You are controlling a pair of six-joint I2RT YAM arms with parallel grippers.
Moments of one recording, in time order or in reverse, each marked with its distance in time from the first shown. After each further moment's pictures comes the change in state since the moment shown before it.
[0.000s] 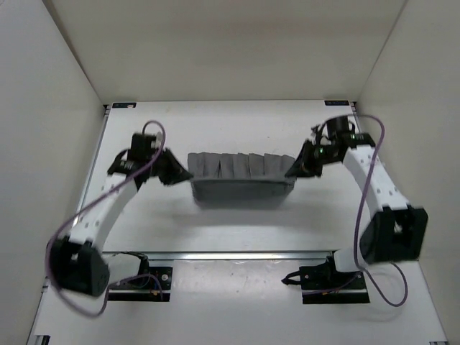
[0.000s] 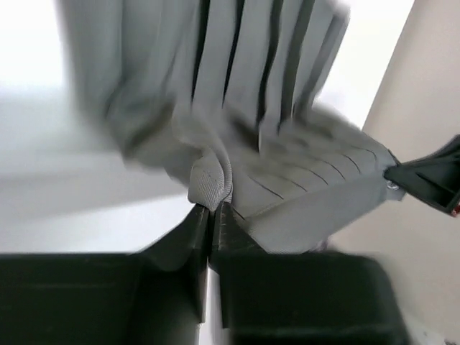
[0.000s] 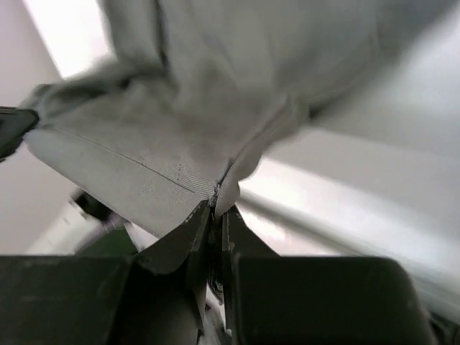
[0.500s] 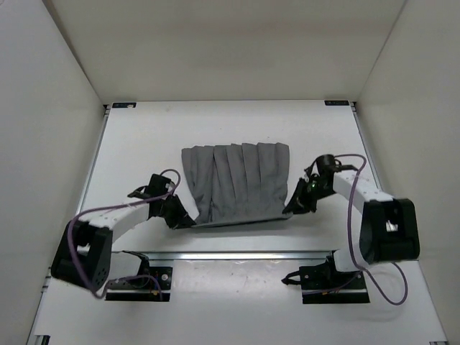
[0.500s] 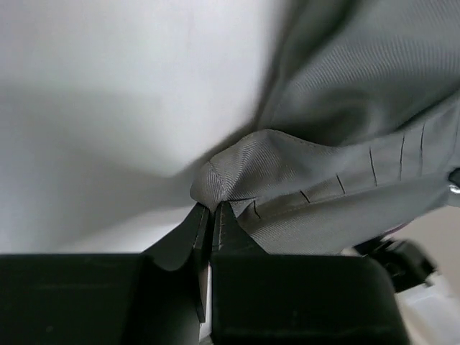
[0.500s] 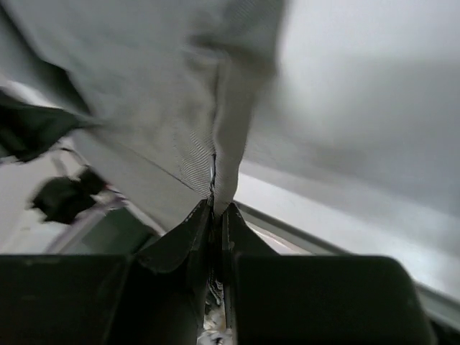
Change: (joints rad) left arm -0.046 0.196 -0.398 0.264 0.031 -0.052; right arm -0.031 0.124 -0.312 0.237 -0.032 0.019
